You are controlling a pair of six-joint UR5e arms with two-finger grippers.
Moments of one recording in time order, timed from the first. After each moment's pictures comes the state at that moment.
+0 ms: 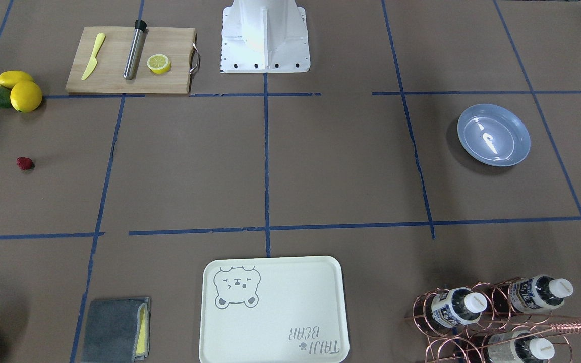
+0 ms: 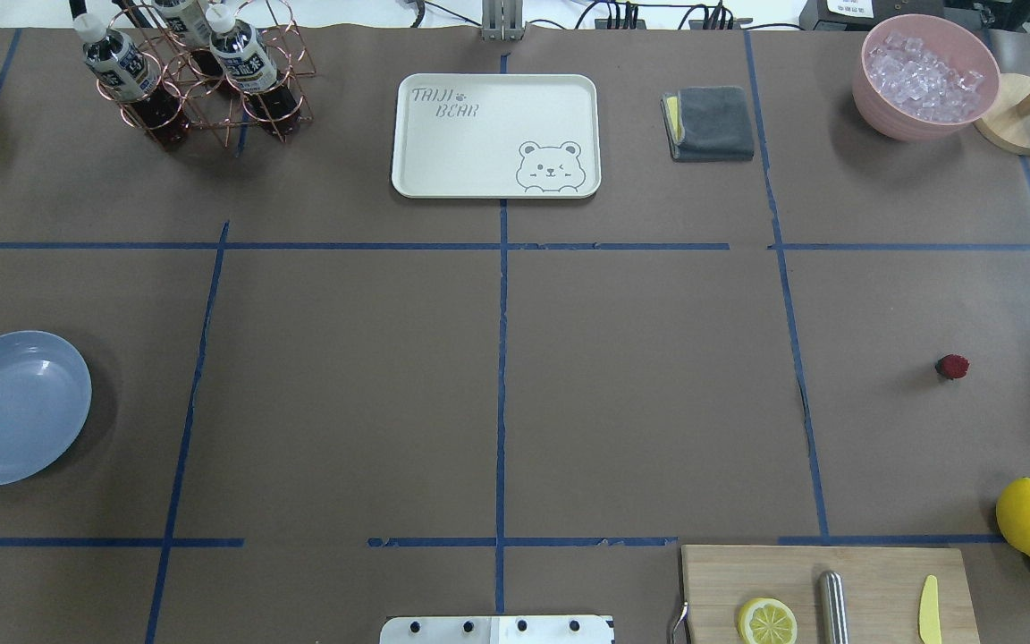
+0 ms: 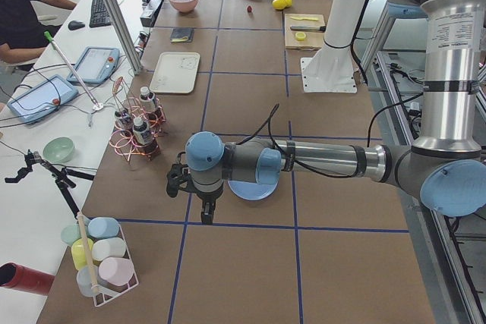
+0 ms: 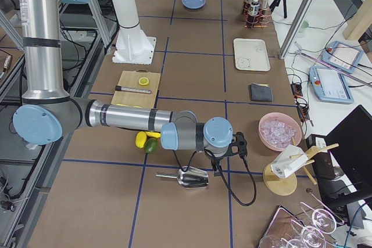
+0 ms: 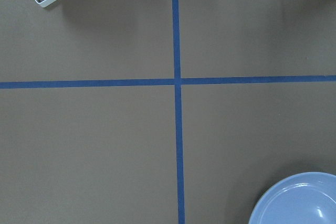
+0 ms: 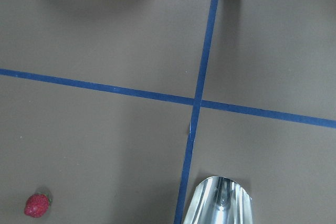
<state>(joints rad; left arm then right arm) -1.59 -1.52 -1.67 -1.61 -2.40 -0.03 1.62 -1.57 1.52 -1.45 2.48 -0.11</state>
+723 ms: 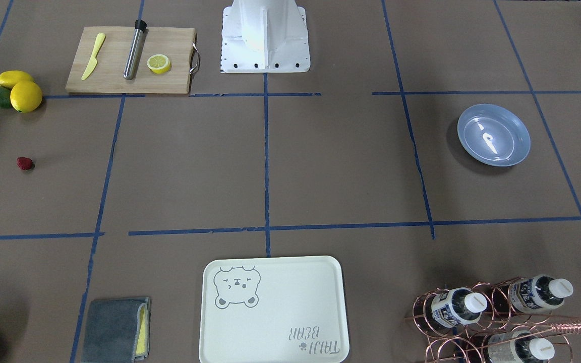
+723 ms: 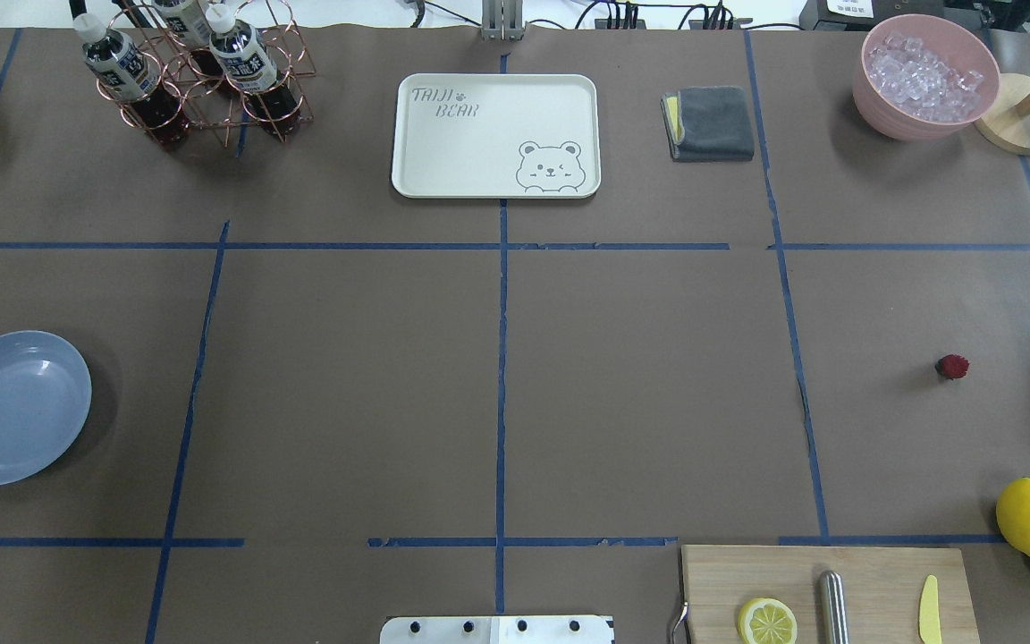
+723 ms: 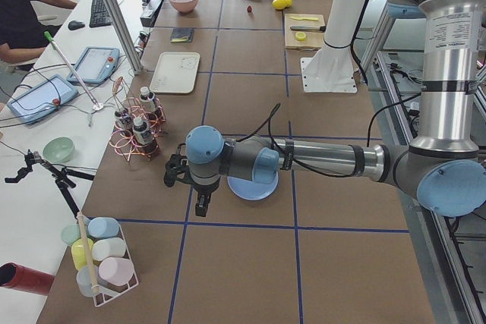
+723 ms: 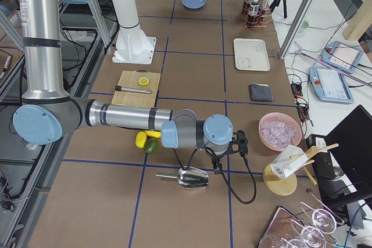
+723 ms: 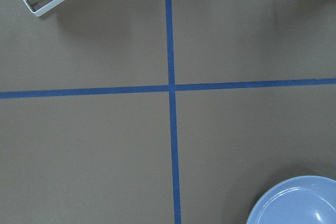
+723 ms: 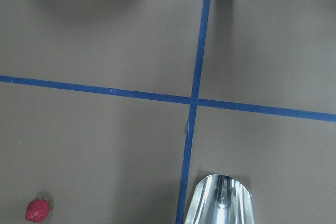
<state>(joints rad) -1.54 -1.53 -1.68 -1.72 -2.42 -0.04 1.62 -1.57 1.54 -1.44 2.48 -0.08</state>
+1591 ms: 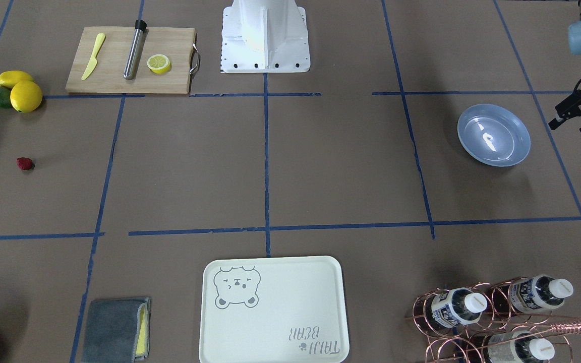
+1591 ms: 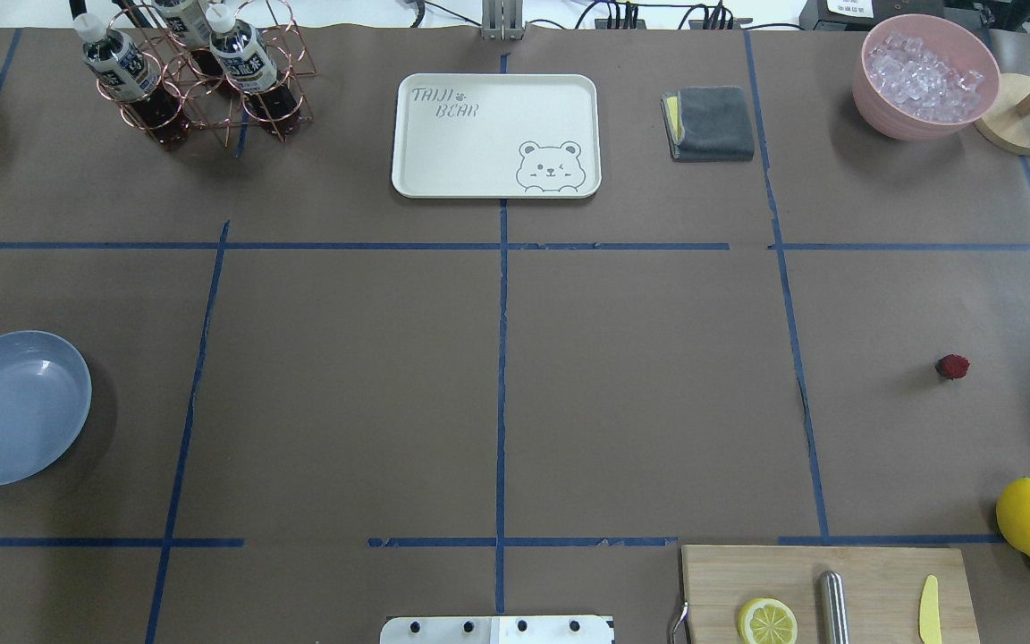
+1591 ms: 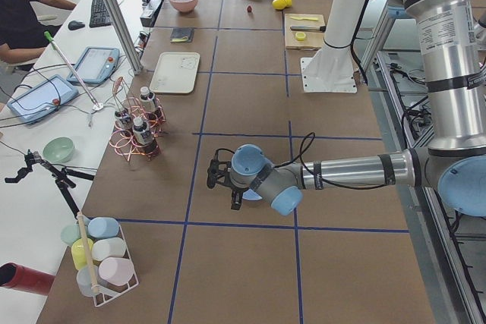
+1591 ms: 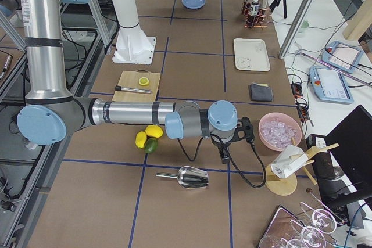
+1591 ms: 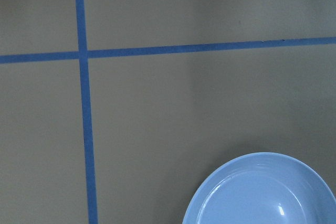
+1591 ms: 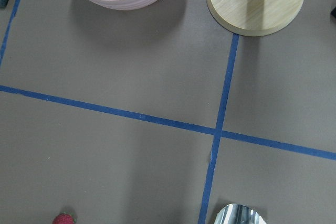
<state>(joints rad) -1.23 -1.31 -1.58 -2.50 -2.36 -0.66 1.61 -1.55 1.58 -1.44 2.49 -0.08</state>
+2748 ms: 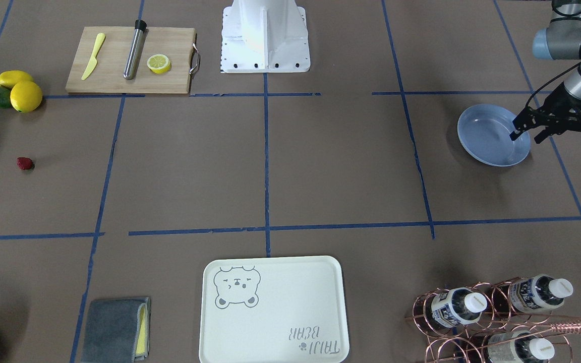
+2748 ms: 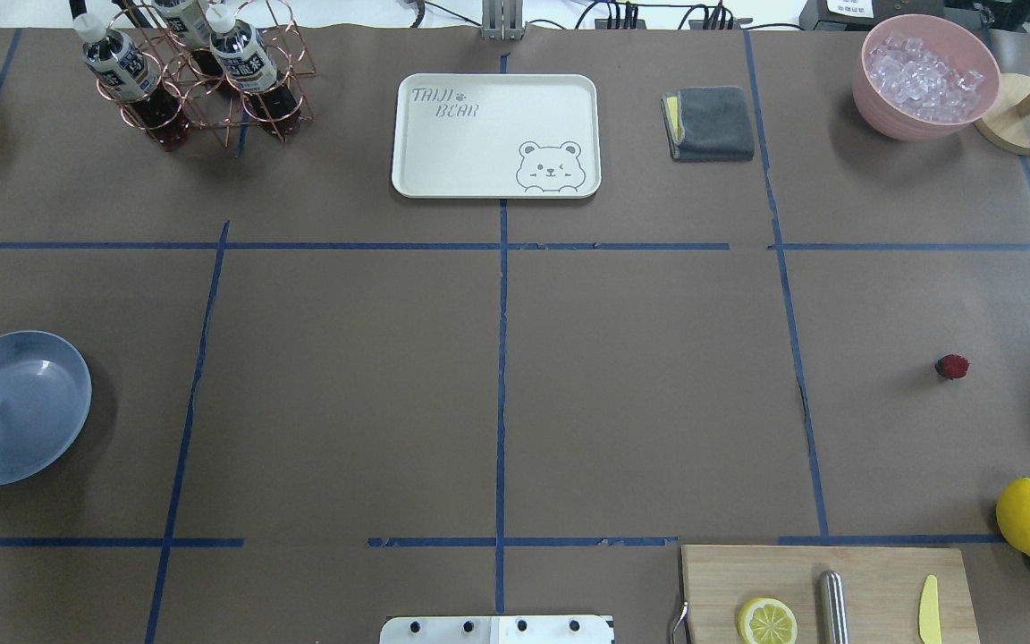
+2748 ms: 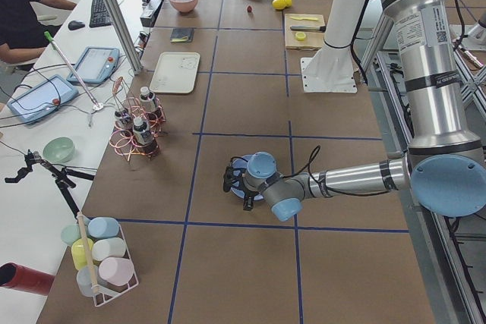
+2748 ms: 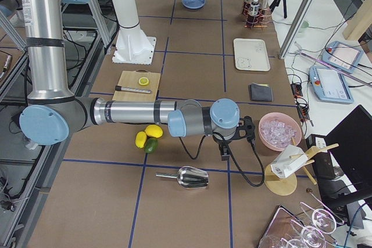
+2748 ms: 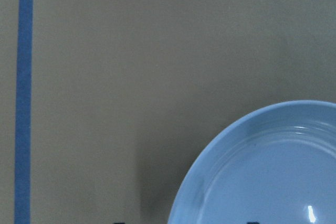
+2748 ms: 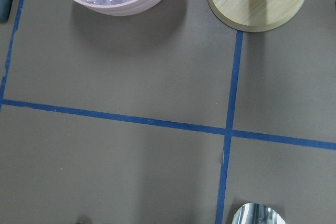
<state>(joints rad) -0.97 -1.32 -1.49 -2.68 -2.18 -0.84 1.60 -1.54 1.58 -1.44 2.51 0.03</state>
